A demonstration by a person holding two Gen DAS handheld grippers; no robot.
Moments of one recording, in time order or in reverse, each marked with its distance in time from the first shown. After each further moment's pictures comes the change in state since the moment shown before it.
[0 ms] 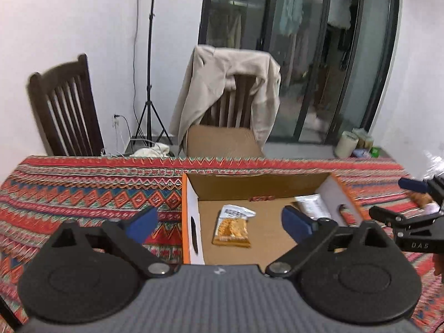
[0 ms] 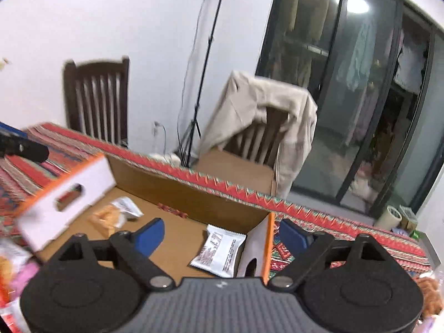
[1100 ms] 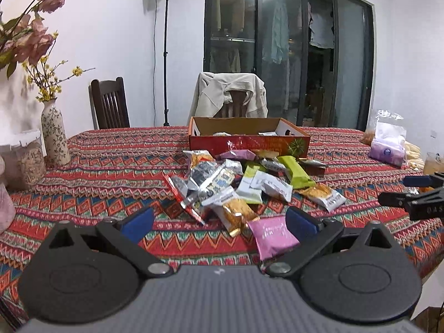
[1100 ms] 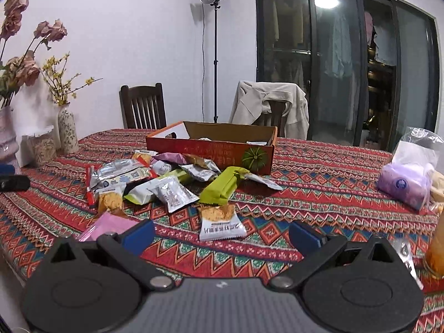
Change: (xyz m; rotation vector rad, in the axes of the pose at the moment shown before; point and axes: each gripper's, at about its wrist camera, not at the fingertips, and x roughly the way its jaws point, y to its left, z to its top) left arm -0.260 -0.068 -0.308 0.066 -0.176 0.080; right arm -0.310 0.064 -0.254 0.178 -0.092 0.090
